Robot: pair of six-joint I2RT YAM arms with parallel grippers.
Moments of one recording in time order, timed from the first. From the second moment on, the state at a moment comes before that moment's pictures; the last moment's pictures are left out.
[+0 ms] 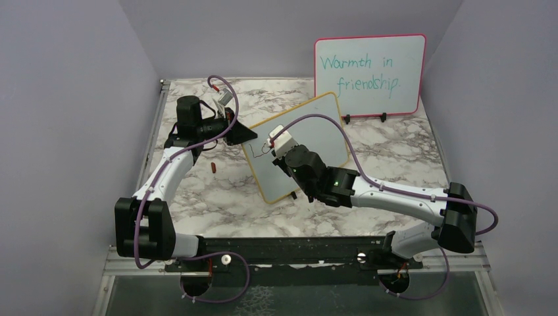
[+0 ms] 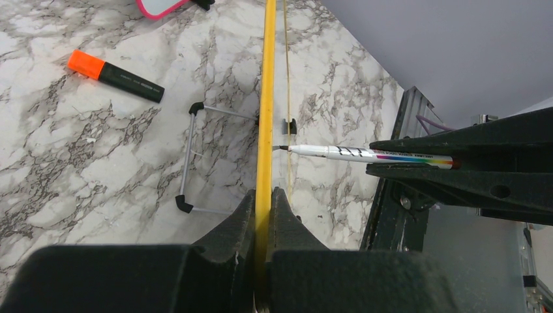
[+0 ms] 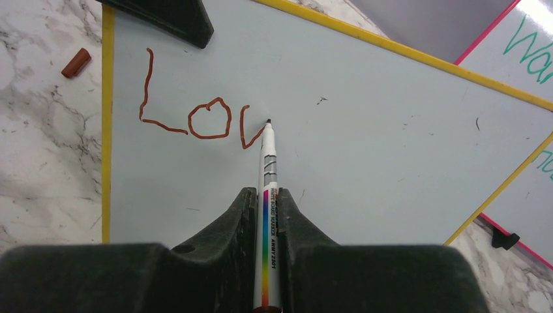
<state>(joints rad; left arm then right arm) -0.10 1.36 0.97 -0.01 1.06 -0.19 1.15 1.42 1.11 -0.07 0.64 -0.15</state>
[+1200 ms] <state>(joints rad) -0.10 1.36 0.97 -0.02 1.06 -0.19 1.13 1.35 1.08 -0.08 0.63 -0.10</state>
